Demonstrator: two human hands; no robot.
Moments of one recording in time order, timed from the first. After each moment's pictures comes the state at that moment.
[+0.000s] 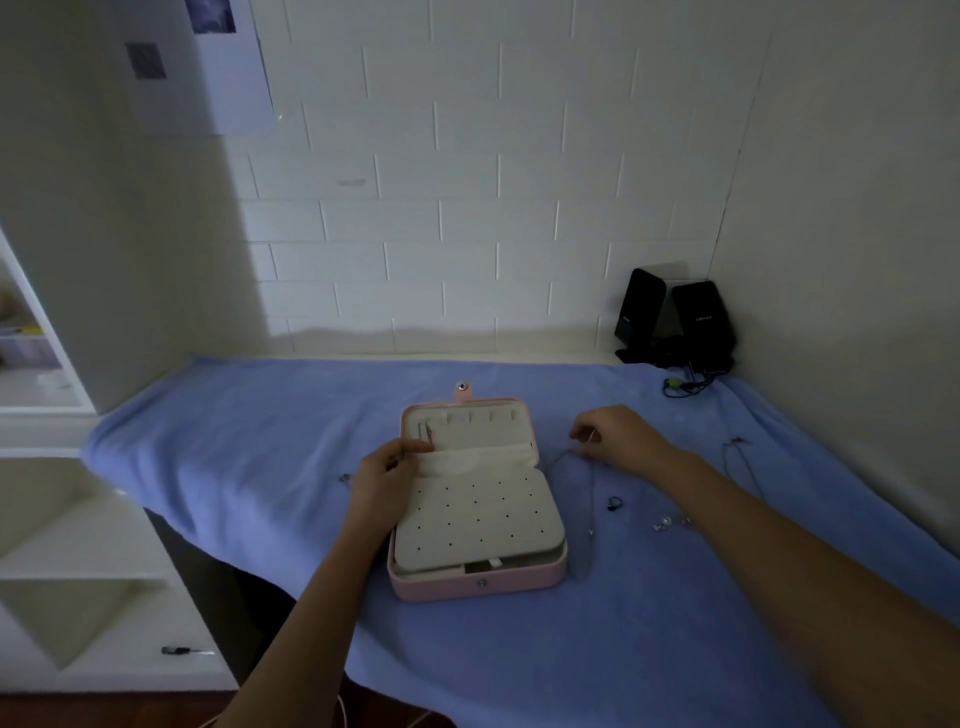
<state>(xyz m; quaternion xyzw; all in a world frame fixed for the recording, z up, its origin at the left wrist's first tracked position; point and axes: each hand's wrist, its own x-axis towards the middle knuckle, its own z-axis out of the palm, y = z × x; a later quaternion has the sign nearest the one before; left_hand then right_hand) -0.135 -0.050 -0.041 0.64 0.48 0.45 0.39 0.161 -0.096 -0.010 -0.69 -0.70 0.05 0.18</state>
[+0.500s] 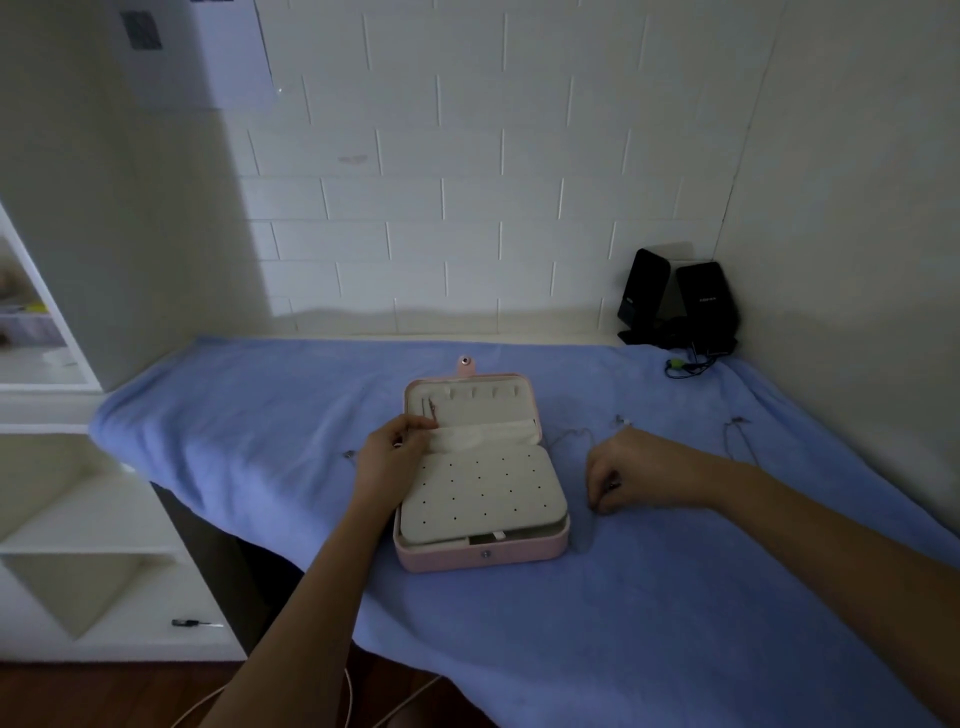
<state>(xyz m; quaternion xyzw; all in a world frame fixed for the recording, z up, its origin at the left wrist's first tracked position) -0.134 -0.056 -0.039 0.65 0.48 0.44 0.39 0.133 -0.169 0.011 -0.58 -0.80 0.14 0.02</state>
